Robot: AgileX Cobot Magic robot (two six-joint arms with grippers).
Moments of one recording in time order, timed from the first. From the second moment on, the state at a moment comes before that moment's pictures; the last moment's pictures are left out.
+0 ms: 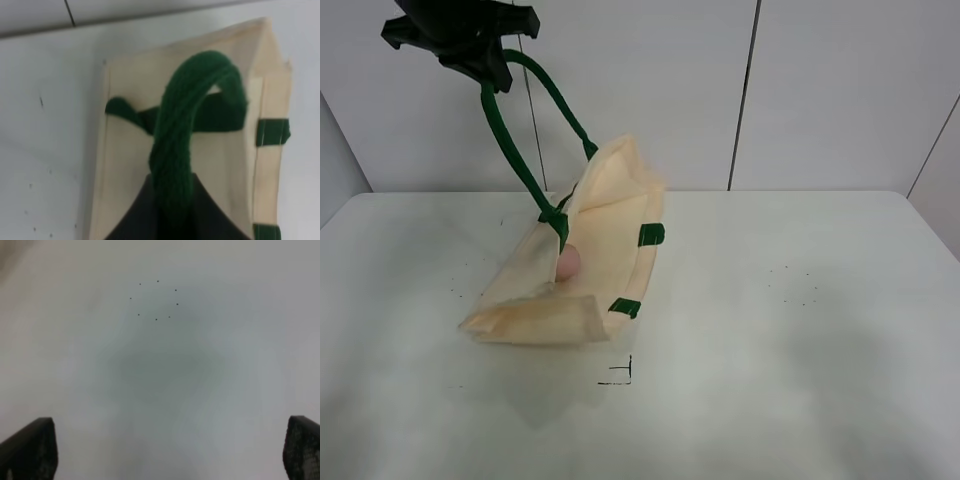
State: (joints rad) left arm -0.29 1.88 -2.08 -0.01 1.17 -0.13; right arm 0.02 0.05 -0.49 0.06 1.03 -0.02
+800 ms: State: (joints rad) left arm -0.29 2.18 -2.02 -0.16 1.09 -0.05; right arm 0.03 0.00 -0.49 0.07 1.03 -0.02
